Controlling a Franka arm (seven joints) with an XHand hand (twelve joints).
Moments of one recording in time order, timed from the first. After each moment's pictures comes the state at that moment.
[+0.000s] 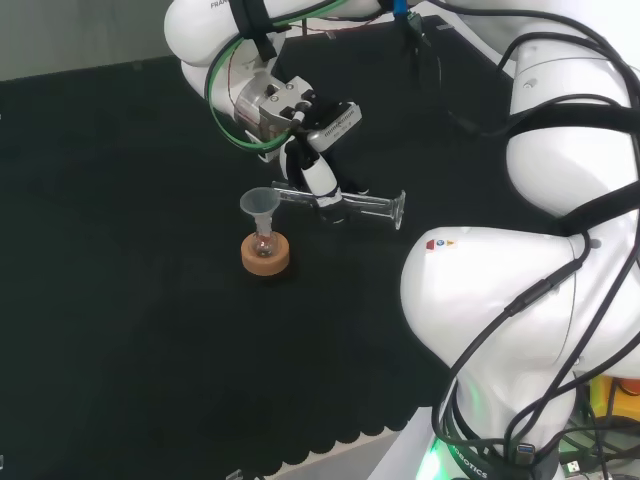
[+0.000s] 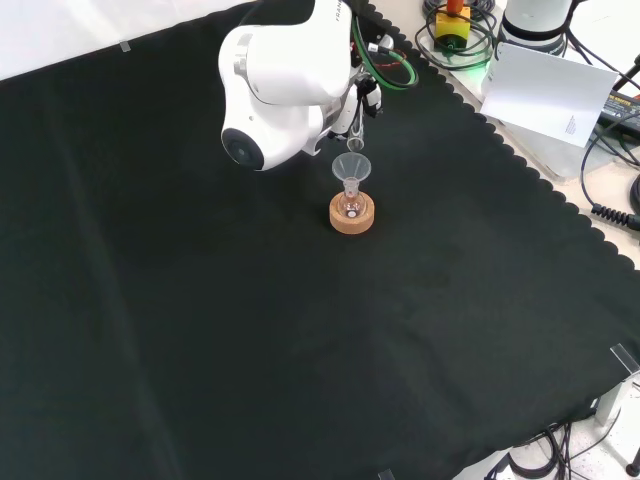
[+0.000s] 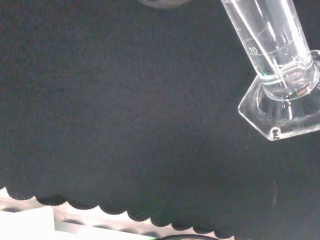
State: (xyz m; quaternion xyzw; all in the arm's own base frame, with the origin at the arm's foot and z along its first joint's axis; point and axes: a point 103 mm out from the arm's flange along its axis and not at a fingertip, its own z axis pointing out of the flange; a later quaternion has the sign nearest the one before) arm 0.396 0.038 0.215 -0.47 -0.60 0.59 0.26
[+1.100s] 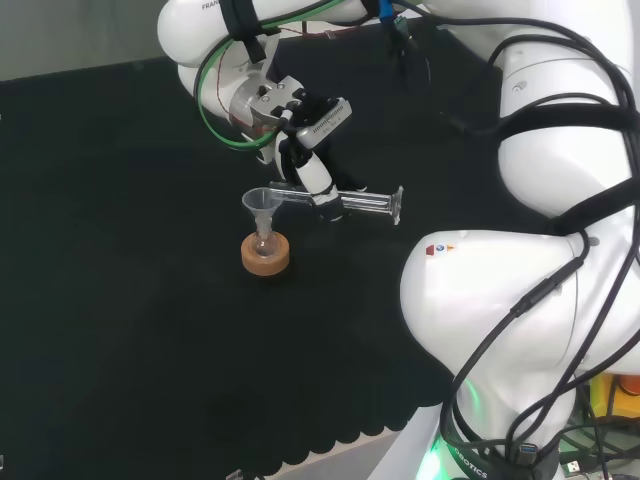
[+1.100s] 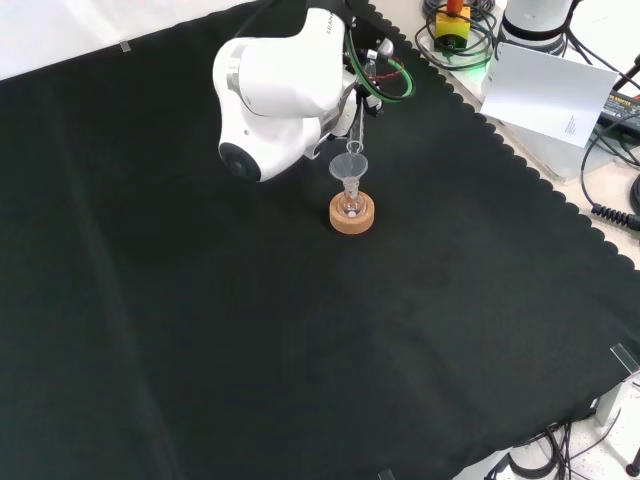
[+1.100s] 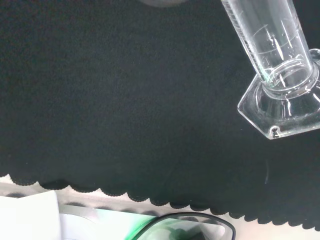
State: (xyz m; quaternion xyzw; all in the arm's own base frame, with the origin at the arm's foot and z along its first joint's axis) arm 0.400 0.047 0.220 -0.47 -0.57 0.62 0.26
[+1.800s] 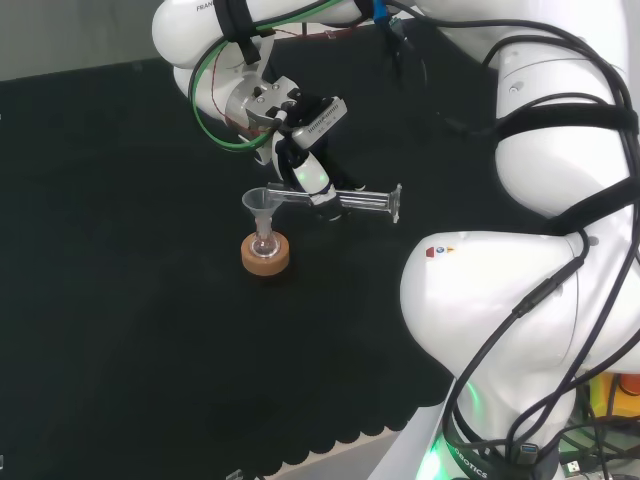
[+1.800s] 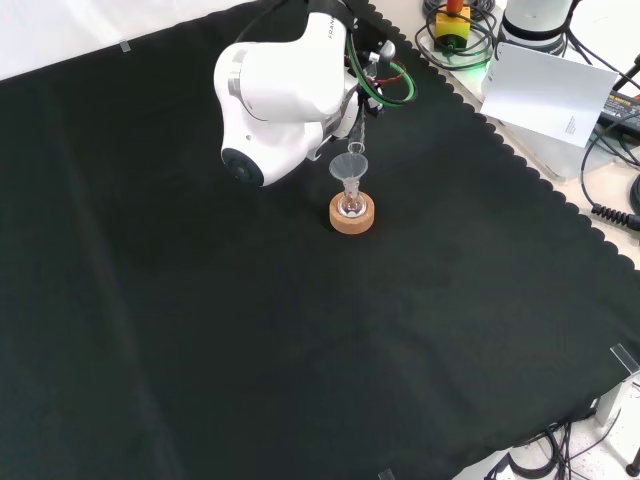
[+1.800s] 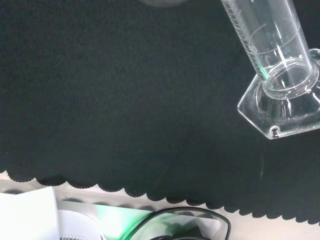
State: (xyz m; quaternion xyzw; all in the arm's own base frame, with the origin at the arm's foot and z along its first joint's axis) arm 0.400 0.050 0.221 -0.47 -0.57 0.62 0.26
